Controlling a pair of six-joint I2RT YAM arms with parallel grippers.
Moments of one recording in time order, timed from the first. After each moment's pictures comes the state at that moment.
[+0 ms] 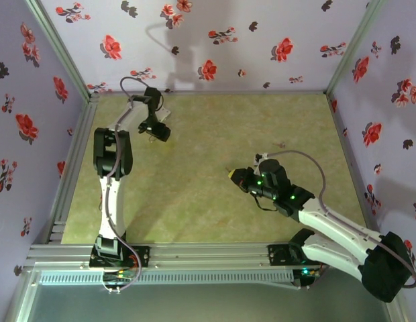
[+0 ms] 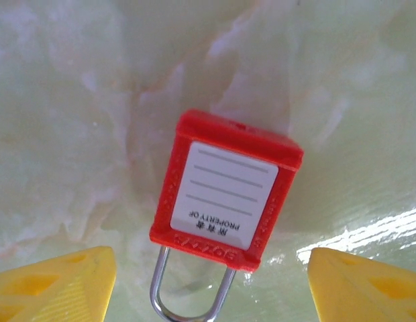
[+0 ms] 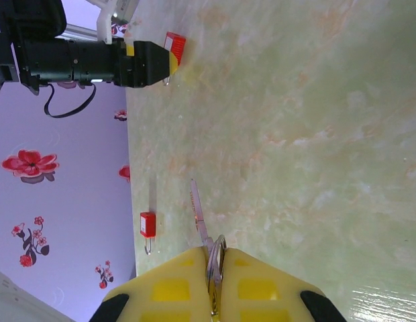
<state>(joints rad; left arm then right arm) -0.22 2.35 2.01 -1.01 -0.04 0.32 0.70 0.93 0.51 -0.08 -0.20 1.18</state>
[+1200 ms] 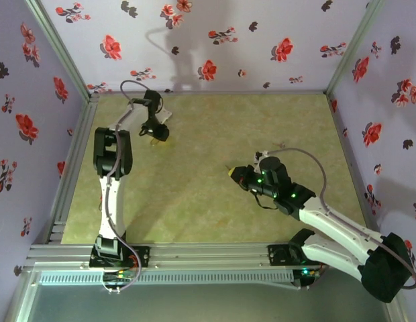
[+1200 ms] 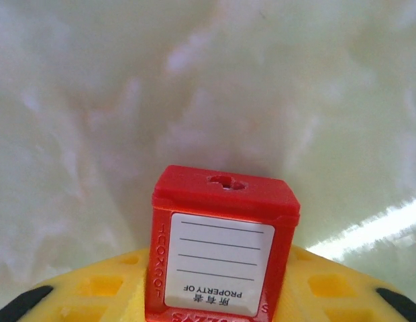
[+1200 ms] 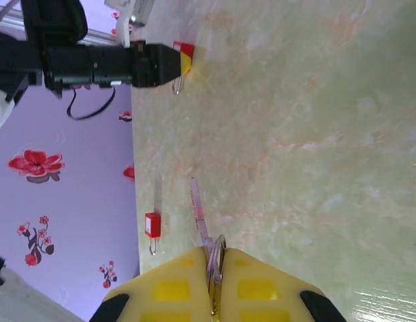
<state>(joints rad) -0.22 2.31 1.90 -0.92 0.06 0.32 0.69 0.93 0.56 -0.13 -0.21 1.16</state>
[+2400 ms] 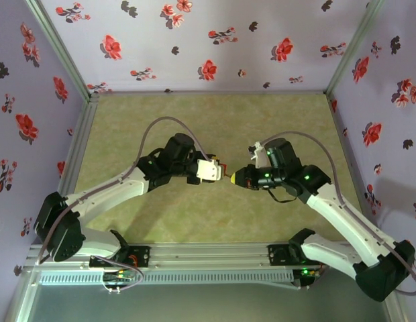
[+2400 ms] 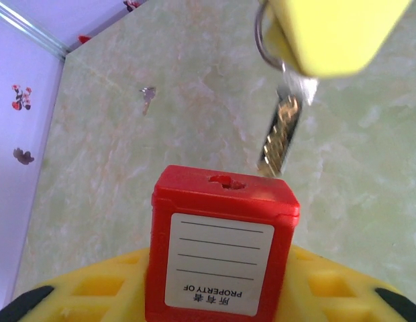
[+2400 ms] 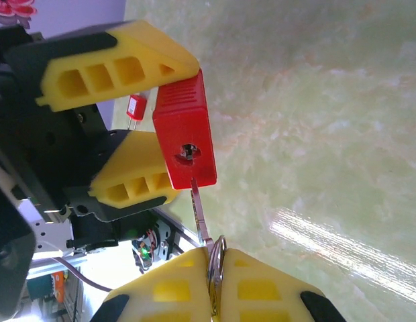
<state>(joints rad) -0.86 1.36 1.02 -0.28 0.31 0.90 0.62 0.98 0.91 -0.70 -0.54 0.71</state>
